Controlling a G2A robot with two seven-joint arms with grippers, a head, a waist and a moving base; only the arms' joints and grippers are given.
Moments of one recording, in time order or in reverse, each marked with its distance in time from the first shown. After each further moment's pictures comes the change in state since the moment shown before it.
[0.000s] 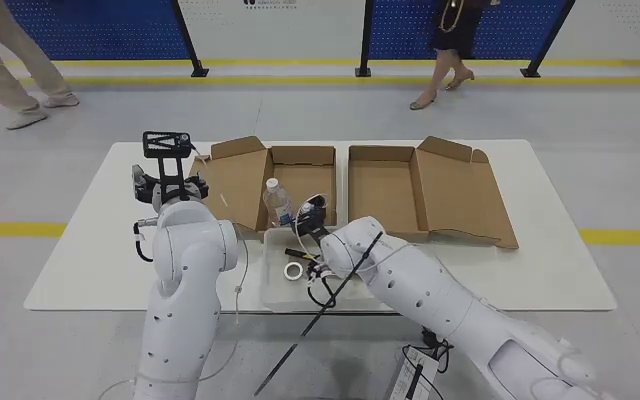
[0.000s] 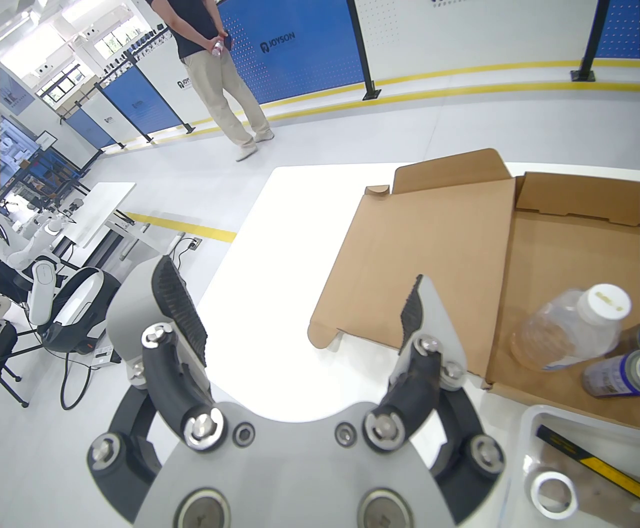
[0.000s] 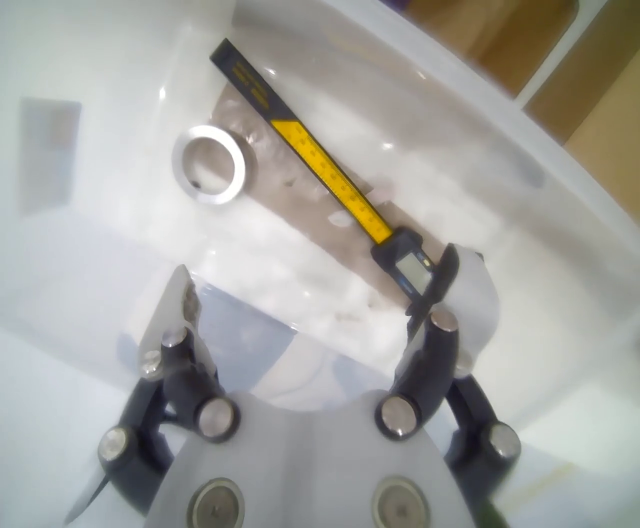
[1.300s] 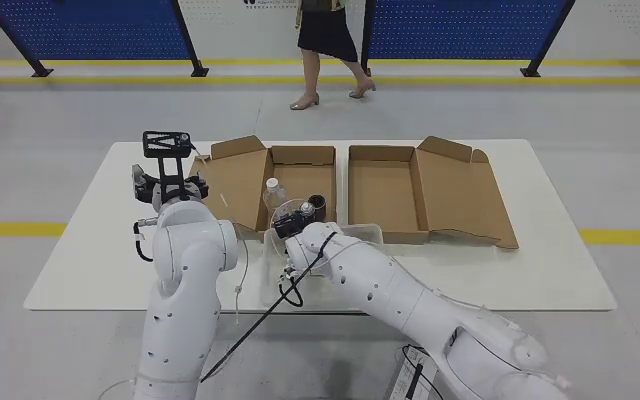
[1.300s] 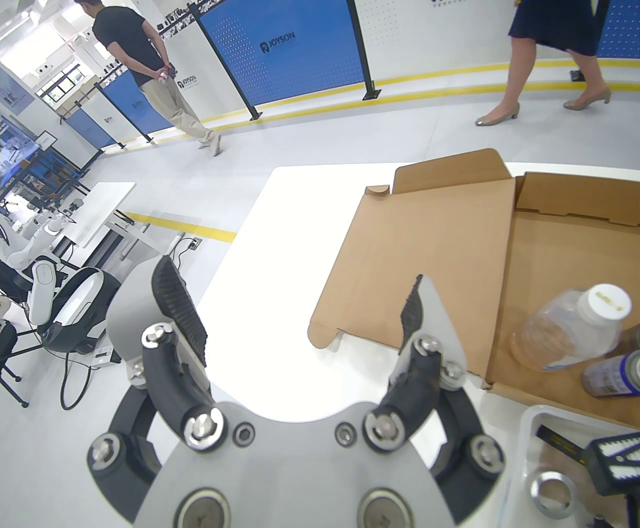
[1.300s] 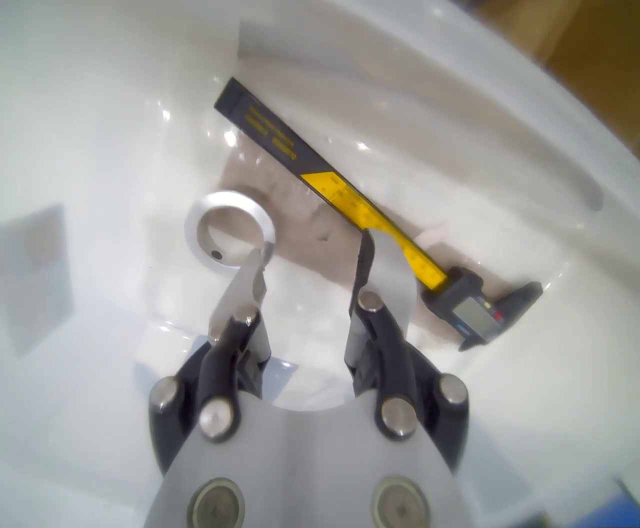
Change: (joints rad) left arm 0.000 0.000 0.000 0.000 0.000 0.000 0.000; right arm 0.083 -0.232 -0.112 0.361 0.013 0.091 -0.082
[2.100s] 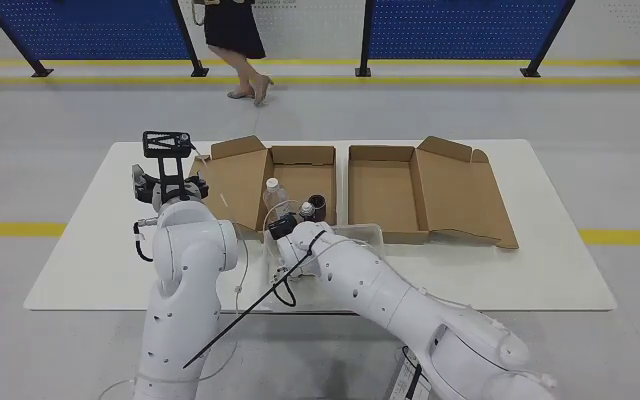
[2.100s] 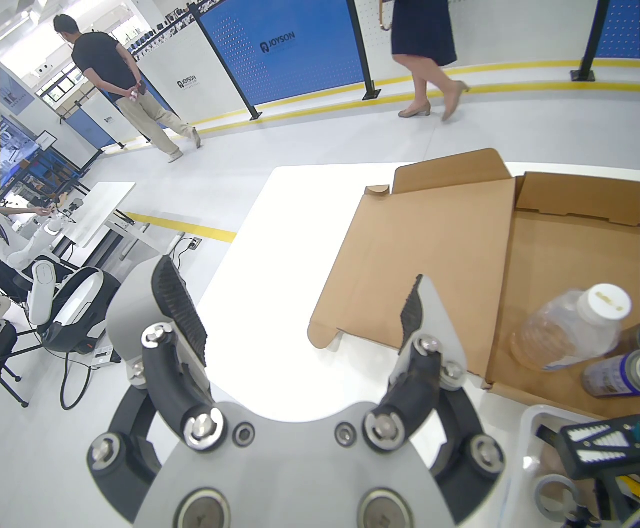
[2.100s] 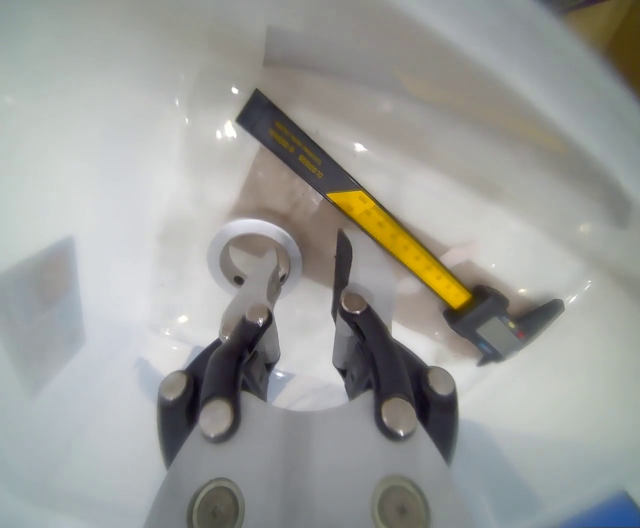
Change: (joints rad) left arm 0.000 0.000 0.000 0.000 0.000 0.000 0.000; right arm 0.012 -0.082 0.010 0.135 -0.005 -0.037 -0.018
